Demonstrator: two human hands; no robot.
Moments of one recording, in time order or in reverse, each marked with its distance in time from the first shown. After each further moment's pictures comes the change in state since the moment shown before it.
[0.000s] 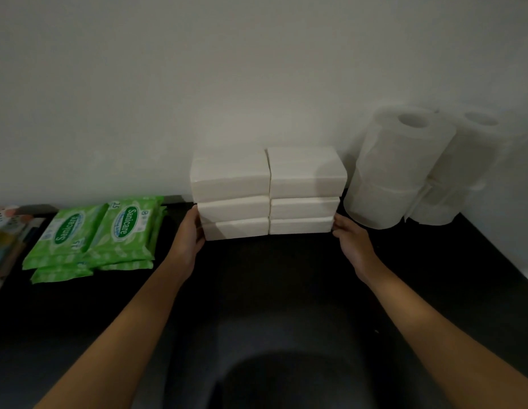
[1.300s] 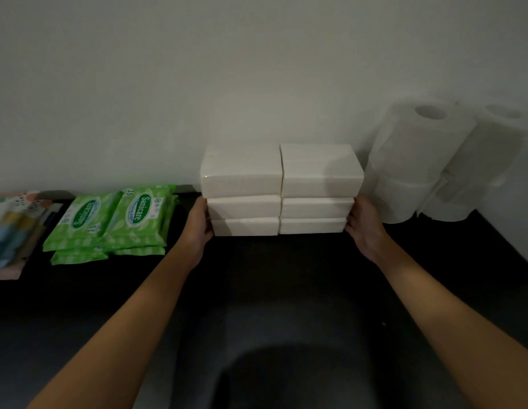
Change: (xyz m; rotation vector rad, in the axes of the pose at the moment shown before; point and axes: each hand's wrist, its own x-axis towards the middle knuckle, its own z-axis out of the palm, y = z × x) left_hand -0.008 0.005 -0.001 -0.029 -0.005 0.004; right_hand 0.021 -0.012 0.001 0.322 -0.122 0.053
